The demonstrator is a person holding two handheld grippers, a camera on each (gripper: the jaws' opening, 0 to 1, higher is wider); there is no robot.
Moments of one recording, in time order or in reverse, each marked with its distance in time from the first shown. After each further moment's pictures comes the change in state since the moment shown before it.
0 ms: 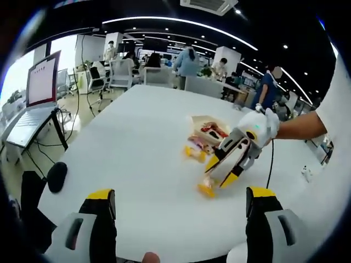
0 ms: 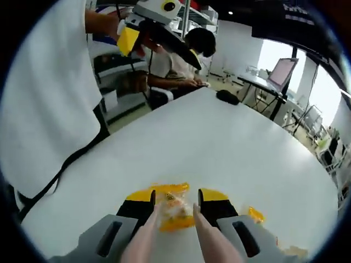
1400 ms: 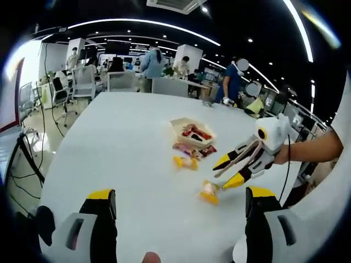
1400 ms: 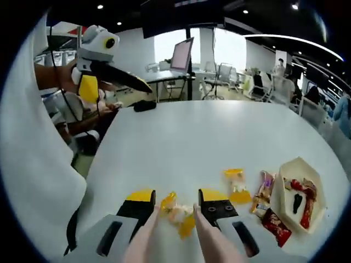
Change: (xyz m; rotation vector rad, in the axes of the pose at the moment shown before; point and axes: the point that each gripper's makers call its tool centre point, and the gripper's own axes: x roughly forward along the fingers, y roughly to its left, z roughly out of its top) left arm 0.042 0.027 0.033 0.147 0.007 -0.285; right arm -0.023 -0.025 0.011 0.638 -0.106 -0.542
